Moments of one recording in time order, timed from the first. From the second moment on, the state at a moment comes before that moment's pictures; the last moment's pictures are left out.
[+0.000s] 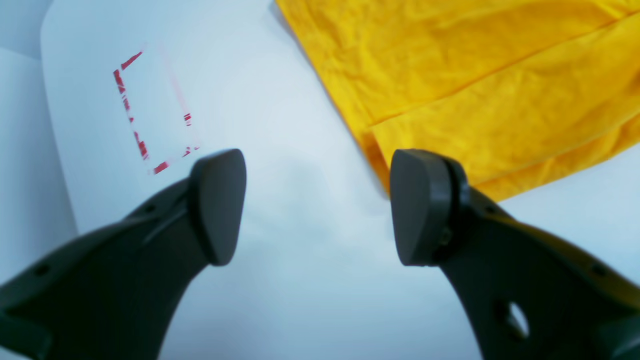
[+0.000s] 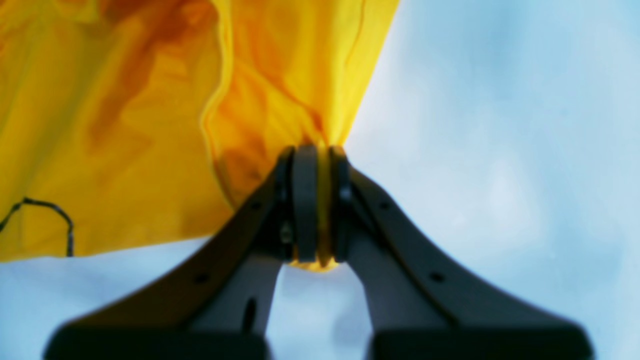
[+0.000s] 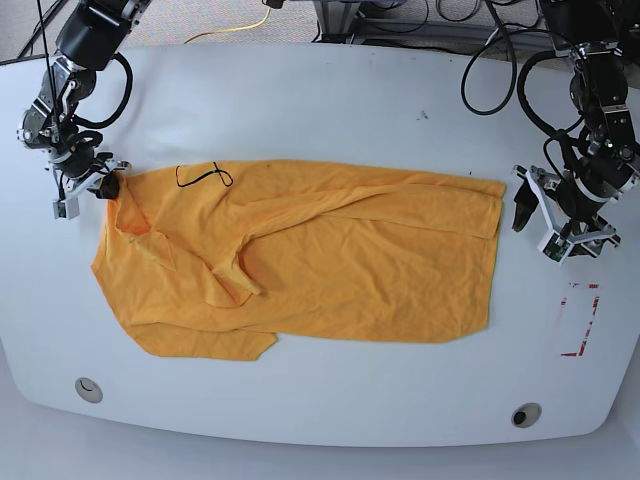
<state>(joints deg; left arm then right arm) 4.3 -22.1 -19.3 107.3 -11.9 -42.2 51.8 0.2 20.2 37.2 67.0 19.5 40.6 -43.0</state>
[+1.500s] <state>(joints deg) 4.2 -17.4 -12.8 90.3 -11.6 -41.9 47.2 -1.9 19.8 37.1 70.4 18.8 40.5 -44.0</state>
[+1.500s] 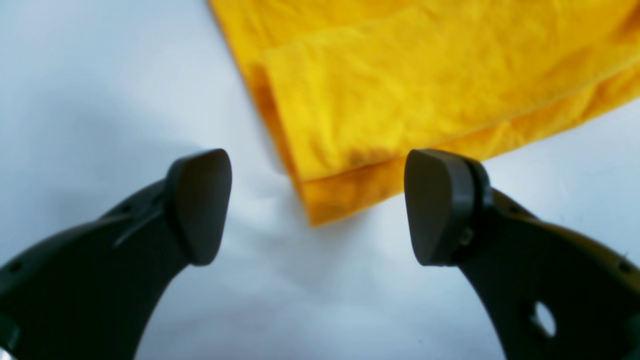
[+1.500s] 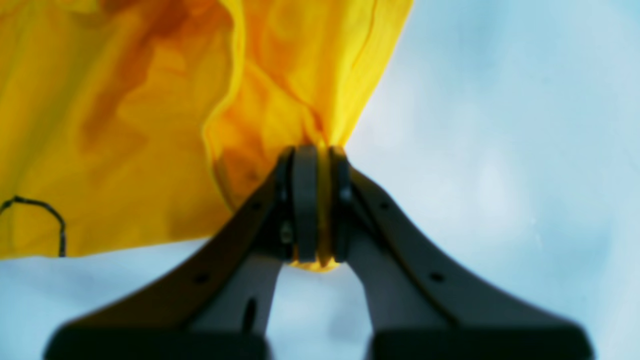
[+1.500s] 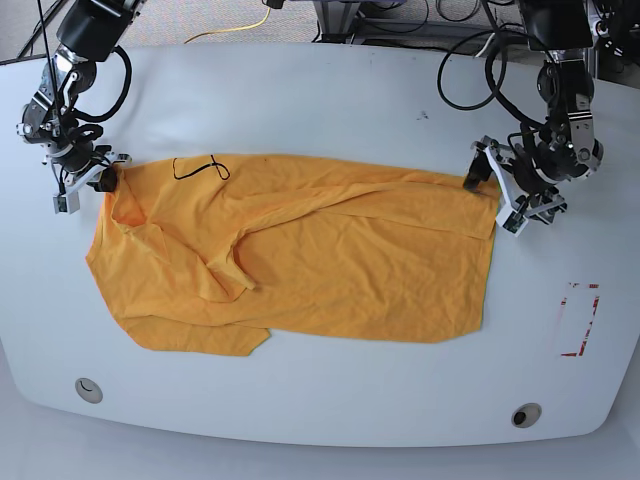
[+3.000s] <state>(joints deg) 5.5 -21.2 -9.2 85.5 -13.4 -41.8 44.0 -4.6 19.6 37.4 72.0 19.8 40.6 -43.4</state>
